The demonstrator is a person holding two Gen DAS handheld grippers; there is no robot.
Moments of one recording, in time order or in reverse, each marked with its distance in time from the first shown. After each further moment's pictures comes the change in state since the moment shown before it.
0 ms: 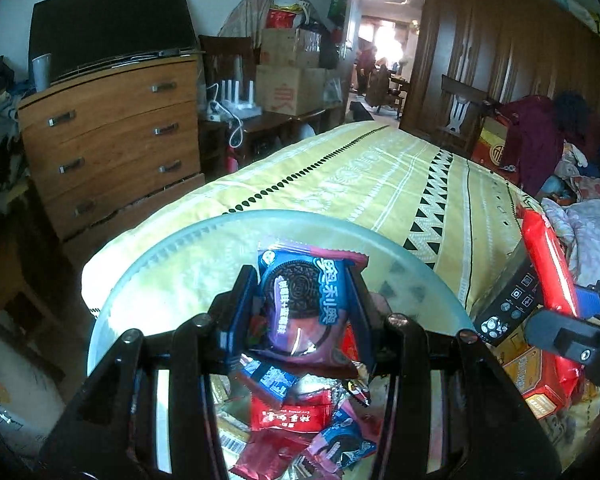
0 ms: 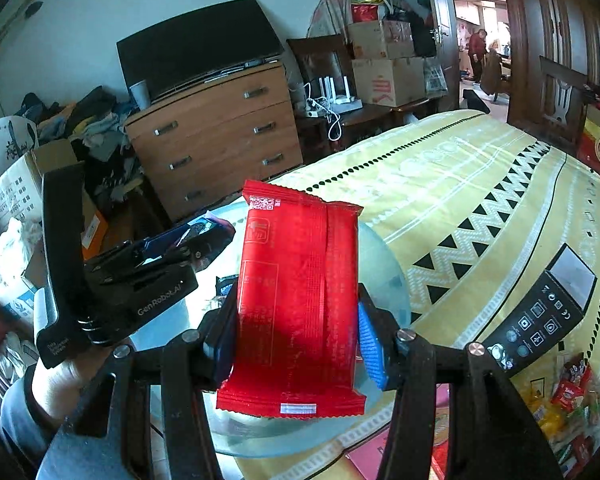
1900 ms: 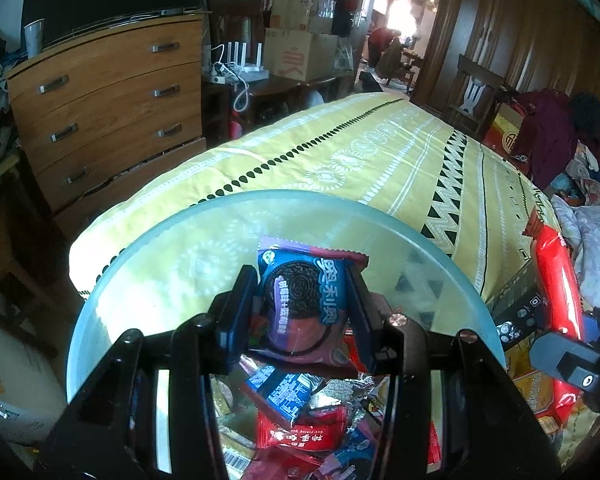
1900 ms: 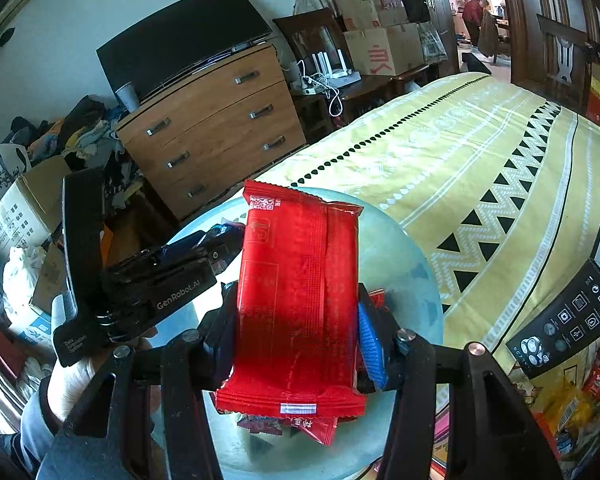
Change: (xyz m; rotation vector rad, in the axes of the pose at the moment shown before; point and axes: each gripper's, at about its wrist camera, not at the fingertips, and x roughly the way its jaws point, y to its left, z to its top) left arm 0.054 0.026 0.020 -0.048 0.141 -0.003; right arm 0.042 -0.018 0.021 0.115 0.077 0.047
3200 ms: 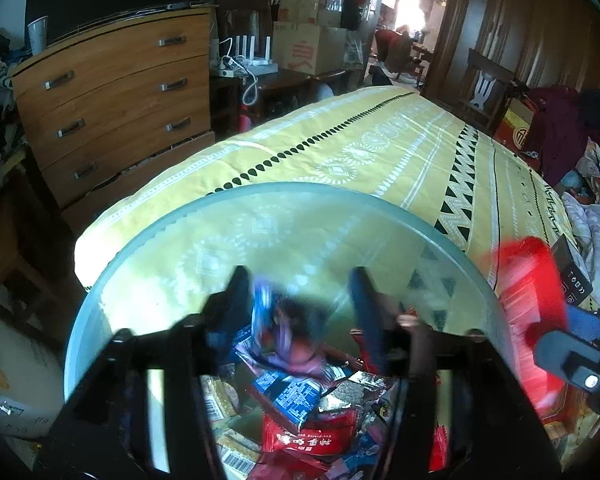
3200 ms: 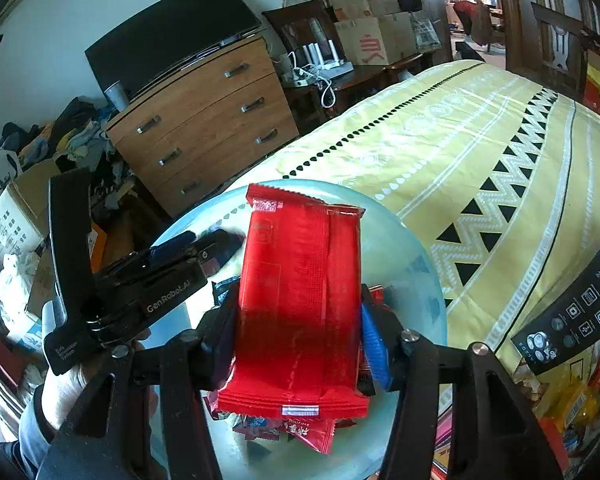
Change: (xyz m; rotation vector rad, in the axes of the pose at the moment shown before) left arm 0.008 0.003 -0.001 -0.002 0.029 0.047; right arm 0.016 -0.010 0.001 0.041 0.006 -0.024
